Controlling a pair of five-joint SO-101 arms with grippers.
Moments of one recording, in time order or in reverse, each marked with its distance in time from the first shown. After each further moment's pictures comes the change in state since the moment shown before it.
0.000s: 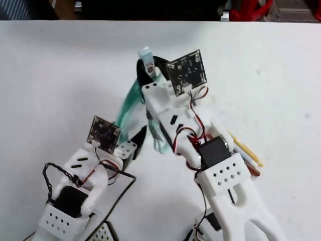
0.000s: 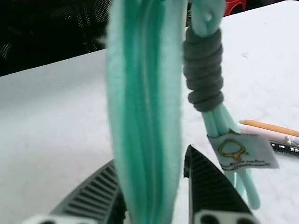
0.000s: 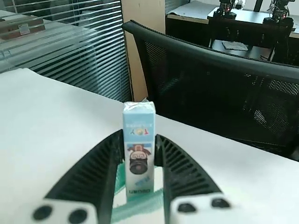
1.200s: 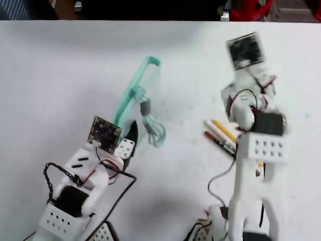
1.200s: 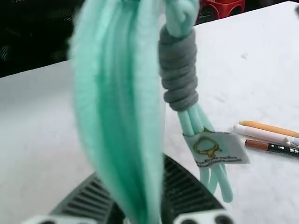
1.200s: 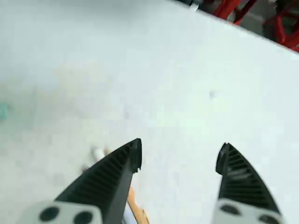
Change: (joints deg) left arm 0.0 0.1 0.5 -1.1 0.0; right arm 35.1 12.8 -13.4 39.3 29.5
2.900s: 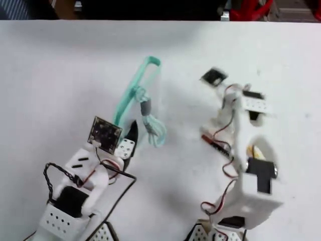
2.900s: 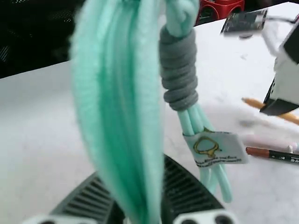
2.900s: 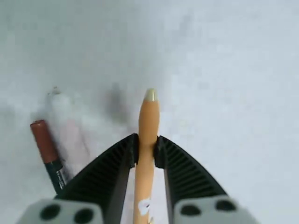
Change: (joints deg) left arm 0.2 0.0 0.4 -0.5 0.0; right arm 4.7 37.5 -6.9 -6.9 20.0
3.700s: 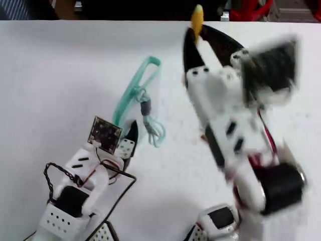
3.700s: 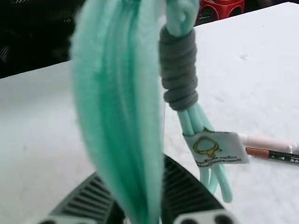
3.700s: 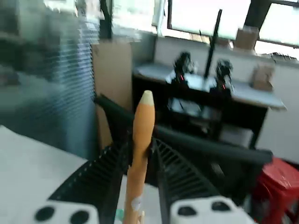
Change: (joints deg) left arm 0.0 0.0 0.1 0.0 0.0; right arm -33.8 -51.4 -26.3 0.6 -45.2
